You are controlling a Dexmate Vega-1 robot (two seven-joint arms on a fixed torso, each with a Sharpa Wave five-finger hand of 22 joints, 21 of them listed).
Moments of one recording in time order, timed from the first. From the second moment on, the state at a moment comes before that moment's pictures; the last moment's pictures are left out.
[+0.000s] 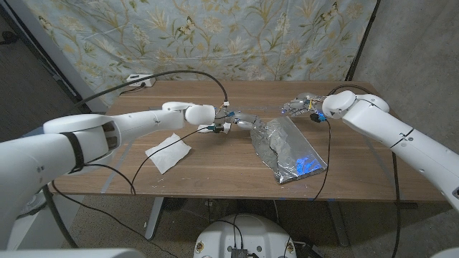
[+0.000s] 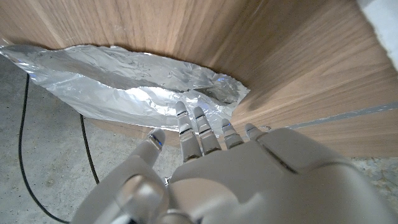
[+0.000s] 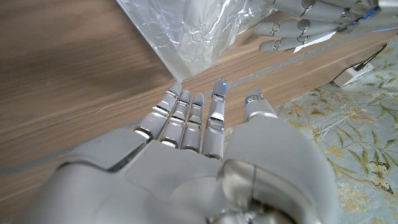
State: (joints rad) left arm 0.01 0.53 1.46 -1.02 0.11 -0.55 -0.19; left_hand 0.16 0.16 0.73 0.01 0.18 0.54 -0.09 0.18 0.19 0.36 -0.08 0.20 0.20 0.02 0.00 0.19 0.17 -0.17 0.06 0.20 0.18; right arm -0.64 -0.86 -0.54 -1.93 0.19 -0.76 0.18; right_hand 0.82 0.13 0.21 -0.11 0.18 0.77 0.07 0.20 0.22 0.43 0.06 0.19 0.19 0.34 0.03 0.21 0.21 0.39 0.01 0.20 0.17
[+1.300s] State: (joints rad) left arm -0.01 0.51 1.50 -1.02 0.18 -0.55 -0.19; left_hand 0.17 0.16 0.72 0.01 0.18 0.55 -0.09 0.19 0.19 0.36 -0.08 0.21 0.20 0.03 0.00 0.19 0.17 -0.17 0.06 0.20 0.18; right arm -0.72 -0.88 -0.52 -1.93 0.15 -0.63 0.08; right_hand 0.60 0.18 0.19 0.05 0.18 0.65 0.03 0.18 0.20 0.41 0.04 0.19 0.19 0.31 -0.01 0.21 0.23 0.34 -0.02 0.20 0.18
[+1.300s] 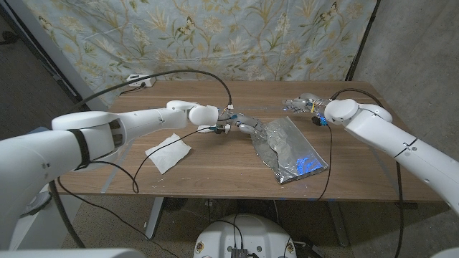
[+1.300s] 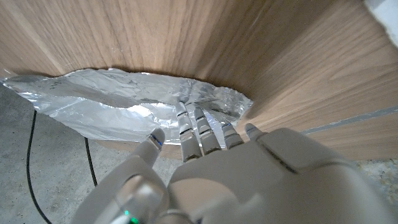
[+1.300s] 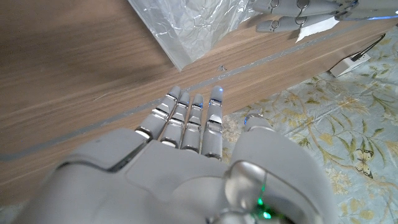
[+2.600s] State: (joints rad) left arm -0.01 0.49 1.49 -0.95 0.17 -0.58 -0.19; left_hand 0.17 0.16 0.72 0.01 0.18 0.55 -0.09 0.19 0.19 0.36 -0.08 0.21 0.20 0.03 0.00 0.19 0.17 -0.17 0.06 0.20 0.18; right arm -0.68 -0.97 -0.76 -2.10 -0.38 -0.77 0.07; right_hand 0.49 0.15 0.19 0.09 0.19 0.49 -0.08 0.18 0.19 0.39 -0.10 0.19 0.19 0.22 0.00 0.19 0.21 0.19 0.00 0.18 0.17
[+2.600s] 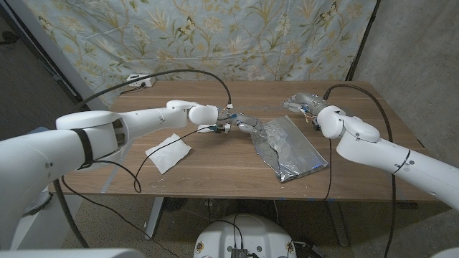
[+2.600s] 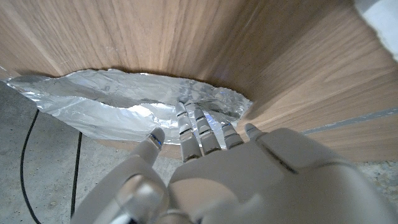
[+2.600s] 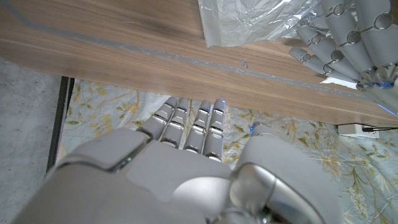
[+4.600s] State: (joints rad) left arm -0.01 0.43 1.47 -0.82 0.16 -0.66 -0.21; left_hand 0.17 0.17 0.71 0.00 0.18 0.55 -0.09 0.19 0.19 0.36 -0.08 0.21 0.20 0.02 0.00 0.19 0.17 -0.17 0.06 0.20 0.18; right arm -0.66 -0.92 -0.88 -1.93 -0.65 -0.63 0.19; right_hand 0.29 0.13 0.13 0.16 0.20 0.43 -0.09 0.19 0.18 0.36 -0.12 0.18 0.18 0.13 0.01 0.20 0.21 0.11 -0.02 0.19 0.17
